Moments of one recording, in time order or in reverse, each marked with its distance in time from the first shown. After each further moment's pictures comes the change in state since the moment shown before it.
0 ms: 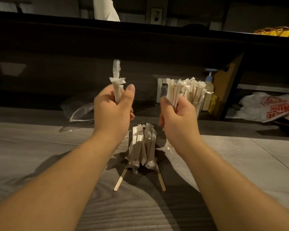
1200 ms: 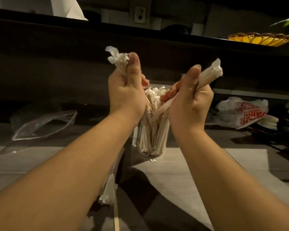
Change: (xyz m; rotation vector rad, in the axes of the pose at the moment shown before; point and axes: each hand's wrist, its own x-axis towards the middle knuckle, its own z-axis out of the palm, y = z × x) left_hand 0.044 0.028 0.136 -0.351 -0.049 0.055; right_hand 0.074 -0.018 -0.061 0.228 0.353 -0.263
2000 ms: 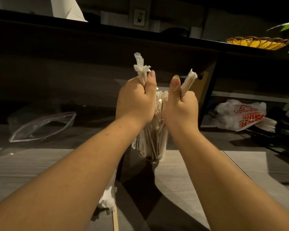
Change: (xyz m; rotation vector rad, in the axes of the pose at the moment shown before) left_hand -0.002 -0.008 0.001 0.507 -0.214 0.106; right_hand 0.005 0.015 -0.003 -0.565 -0.150 0.170
